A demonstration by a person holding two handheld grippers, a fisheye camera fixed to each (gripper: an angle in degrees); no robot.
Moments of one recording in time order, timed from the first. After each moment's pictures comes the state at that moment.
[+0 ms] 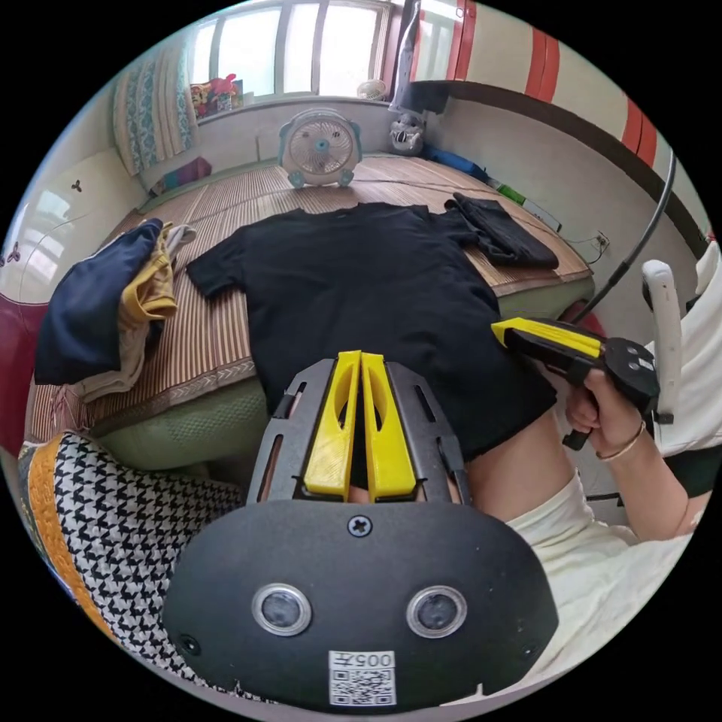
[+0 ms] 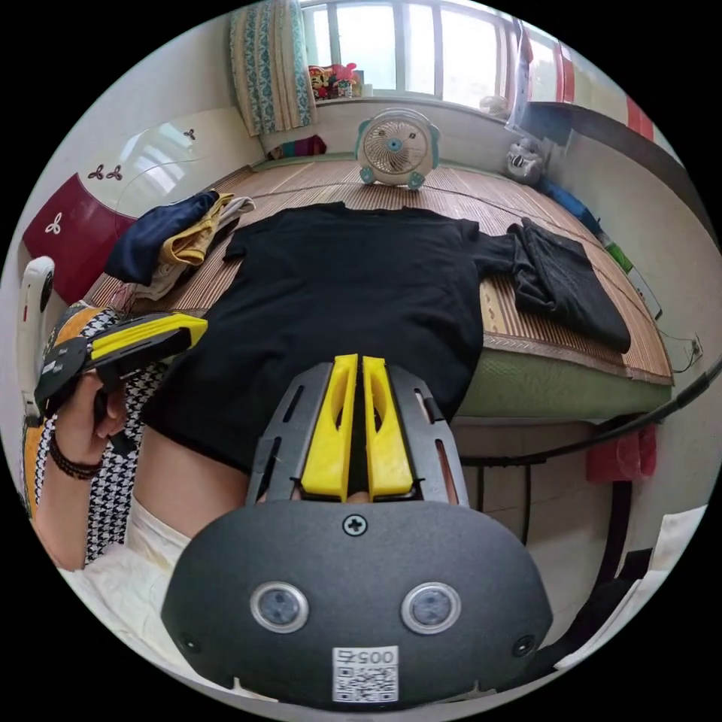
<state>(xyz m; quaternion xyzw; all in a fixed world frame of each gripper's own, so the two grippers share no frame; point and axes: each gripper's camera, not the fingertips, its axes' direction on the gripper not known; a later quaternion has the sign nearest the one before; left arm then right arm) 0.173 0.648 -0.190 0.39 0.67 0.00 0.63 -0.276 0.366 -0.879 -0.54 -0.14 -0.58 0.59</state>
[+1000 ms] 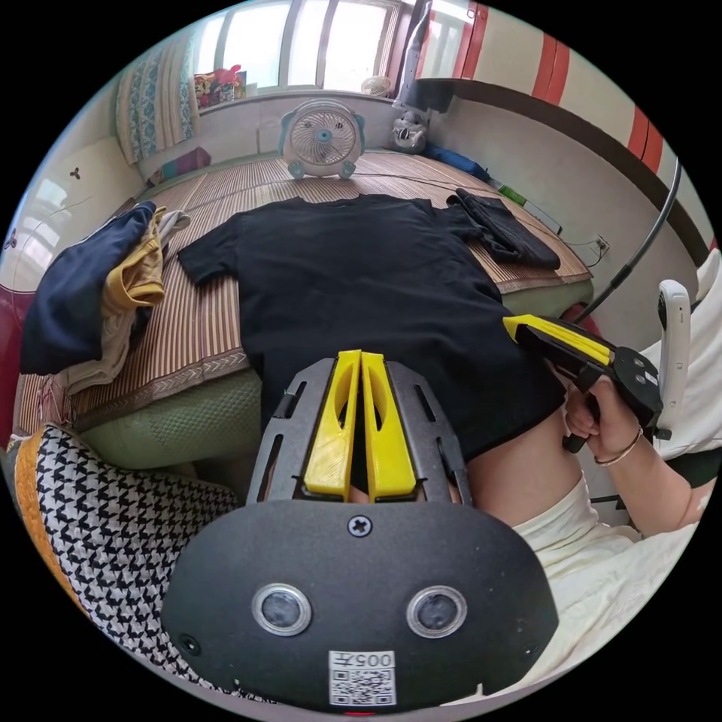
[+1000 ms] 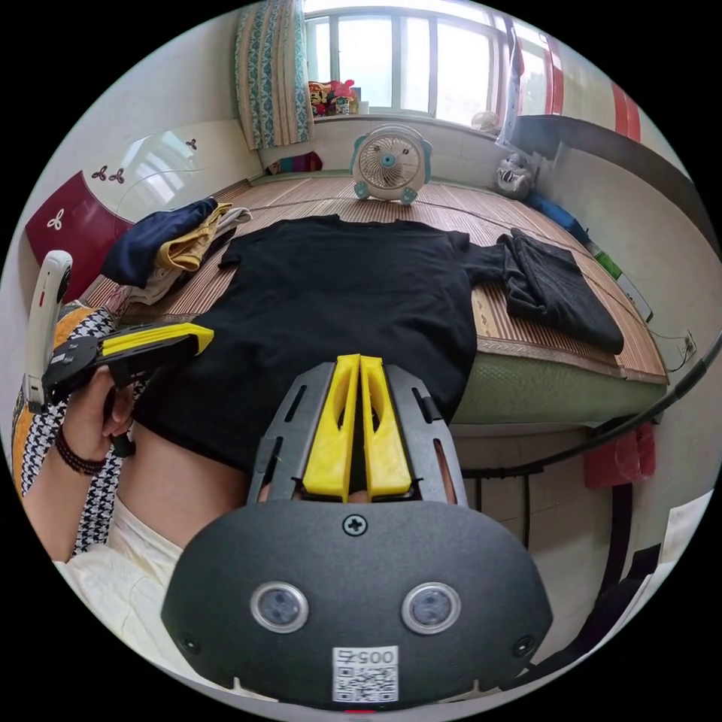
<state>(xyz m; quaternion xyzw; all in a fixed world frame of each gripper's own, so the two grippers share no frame) 0.196 0.631 -0.202 0.39 0.69 -0.01 0.61 -0.270 0.365 -0.890 -0.50 -0.16 -0.58 0.62</state>
